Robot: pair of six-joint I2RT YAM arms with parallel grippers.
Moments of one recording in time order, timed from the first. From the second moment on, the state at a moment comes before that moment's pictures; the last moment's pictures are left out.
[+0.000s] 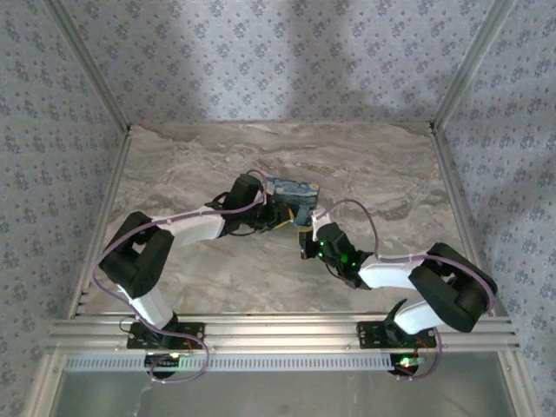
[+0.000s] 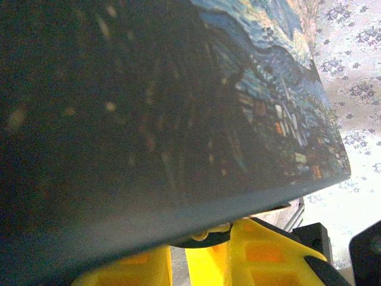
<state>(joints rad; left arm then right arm) -0.66 1.70 0.94 0.05 0.50 -0.98 0.80 1.42 0.38 0.53 0.16 0.40</state>
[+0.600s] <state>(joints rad) -0.67 1.70 0.93 0.07 0.50 -0.98 0.80 1.42 0.40 0.53 0.16 0.40</state>
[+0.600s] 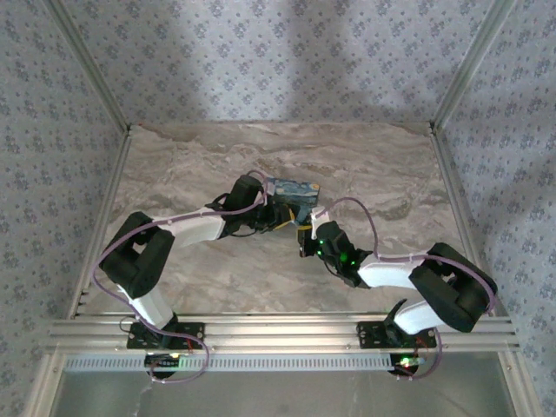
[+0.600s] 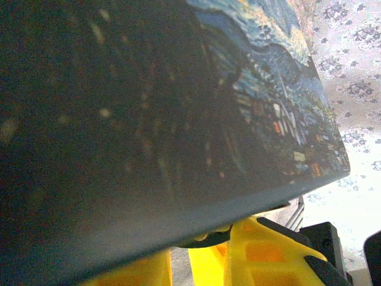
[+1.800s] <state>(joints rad) -0.67 1.70 0.93 0.08 0.48 -0.99 0.78 1.45 0.42 0.54 0.14 0.43</state>
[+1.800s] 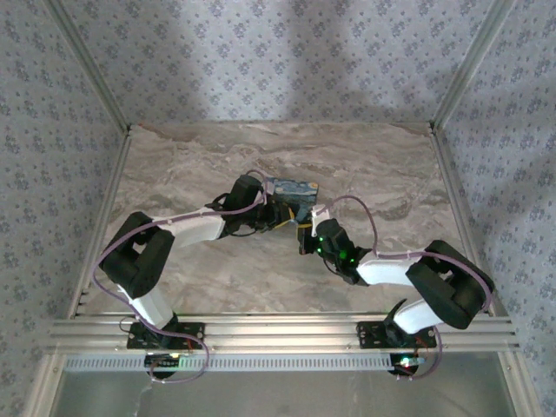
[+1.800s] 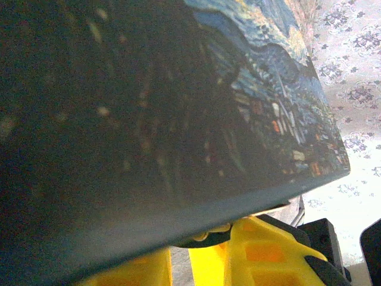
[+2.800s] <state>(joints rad) -0.67 1.70 0.93 0.08 0.47 -0.99 0.75 1.45 0.42 0.55 0.09 0.47</state>
